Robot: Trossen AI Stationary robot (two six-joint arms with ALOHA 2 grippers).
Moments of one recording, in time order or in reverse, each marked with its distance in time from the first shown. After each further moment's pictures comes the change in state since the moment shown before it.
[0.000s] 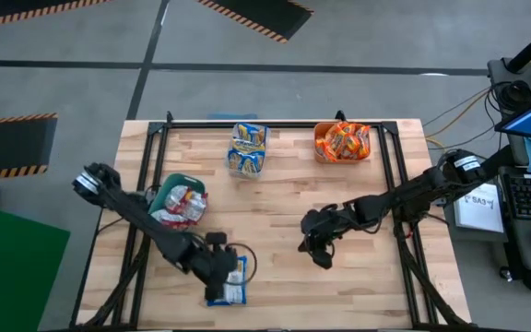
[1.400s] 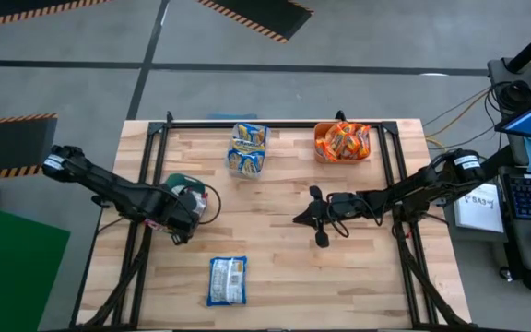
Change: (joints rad) left arm 0.243 -0.442 -0.157 -0.787 0.062 -0.286; right arm -0.146 0.002 -0.317 0.643 0.185 -0.440
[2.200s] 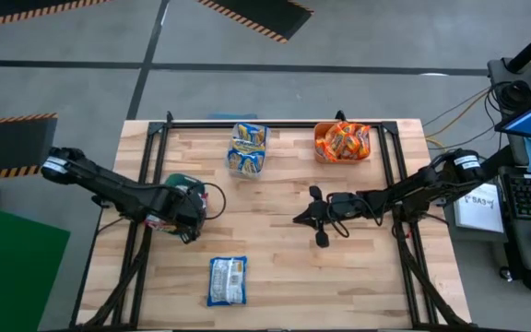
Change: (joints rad) left arm 0.088 0.008 -0.165 0.253 0.010 0.055; right arm 0.000 0.000 0.000 0.001 -0.001 -0.032
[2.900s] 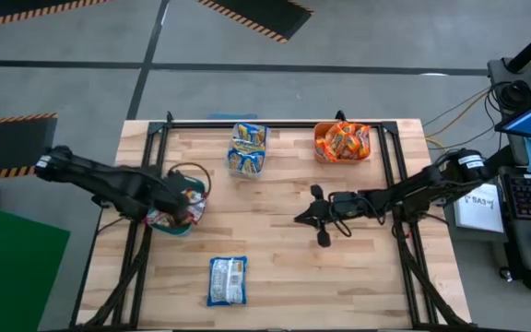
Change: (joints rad) left arm 0.000 -0.125 0.302 -0.425 -0.200 -0.028; right arm 0.000 -0.036 -0.007 -0.024 0.000 -0.002
